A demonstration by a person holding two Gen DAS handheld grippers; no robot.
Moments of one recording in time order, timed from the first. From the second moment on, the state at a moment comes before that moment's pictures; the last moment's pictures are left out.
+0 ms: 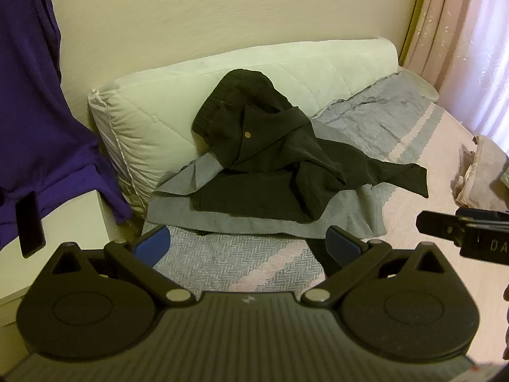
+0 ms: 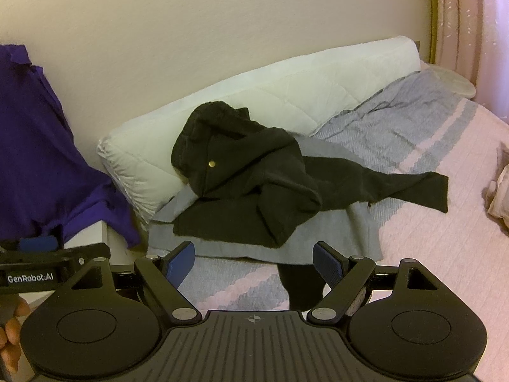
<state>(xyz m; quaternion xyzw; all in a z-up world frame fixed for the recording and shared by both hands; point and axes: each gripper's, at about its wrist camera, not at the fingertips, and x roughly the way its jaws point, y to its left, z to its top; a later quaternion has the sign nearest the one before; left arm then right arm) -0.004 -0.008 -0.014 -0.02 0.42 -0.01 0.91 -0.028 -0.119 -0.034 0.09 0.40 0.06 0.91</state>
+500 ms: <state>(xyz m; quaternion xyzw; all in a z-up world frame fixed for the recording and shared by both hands) -0.003 -0.020 -0.013 -0.03 0.42 0.04 0.90 -0.021 -0.173 -0.045 0.07 0.40 0.10 0.91</state>
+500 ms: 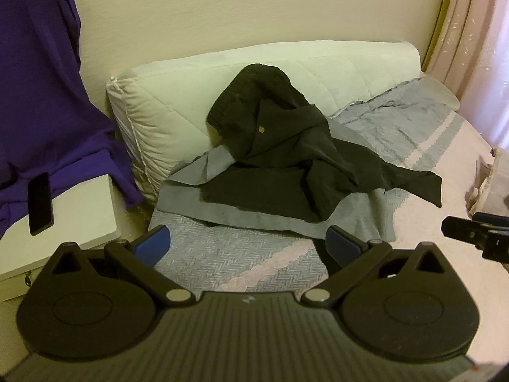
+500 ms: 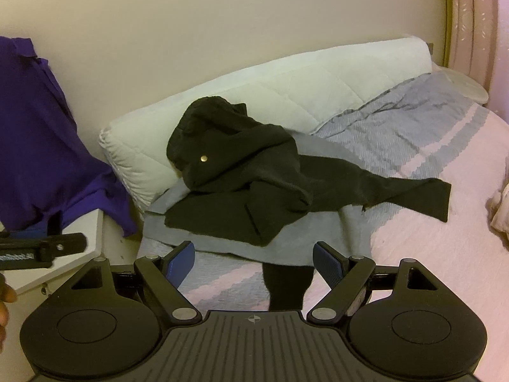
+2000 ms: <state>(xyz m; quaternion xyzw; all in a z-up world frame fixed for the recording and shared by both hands) 0.304 0.105 -0.179 0.10 0.39 -0.14 0.91 0.379 -0.020 -0.191 -0.23 0.32 0.24 0.89</state>
